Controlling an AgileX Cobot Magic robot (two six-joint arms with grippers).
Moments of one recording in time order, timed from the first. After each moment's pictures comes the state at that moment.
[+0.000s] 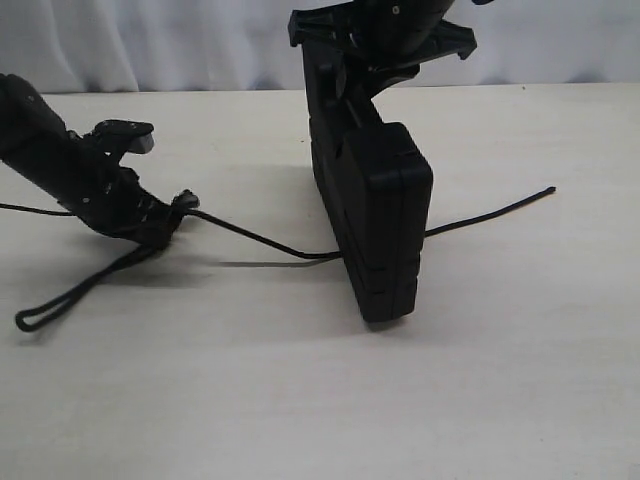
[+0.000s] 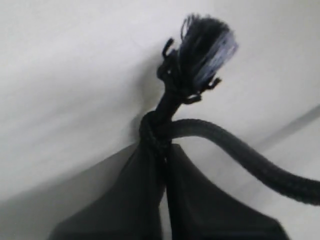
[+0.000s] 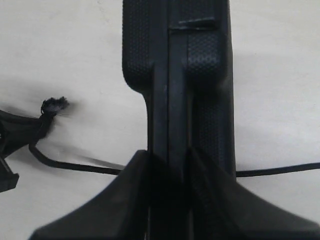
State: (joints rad) left arm -0.10 2.05 -1.16 -0.64 0.63 0.76; right arm 0.45 1.95 -1.87 0.07 1.10 0.30
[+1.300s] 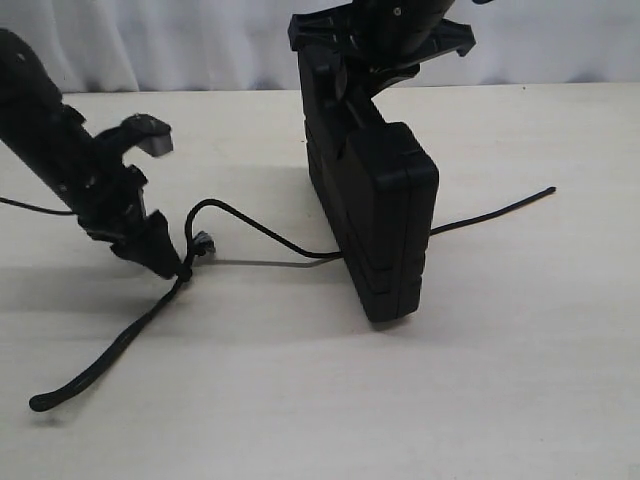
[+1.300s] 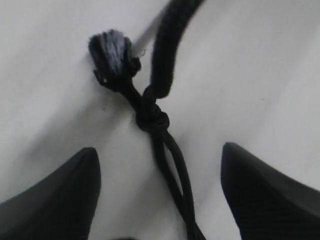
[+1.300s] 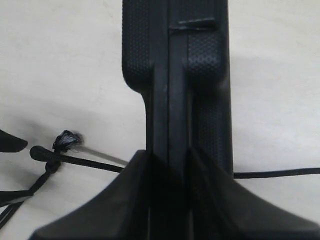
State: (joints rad) left arm -0.15 1.97 -1.20 -0.50 0.97 0.98; right arm 0.45 1.95 -1.87 0.07 1.11 0.25
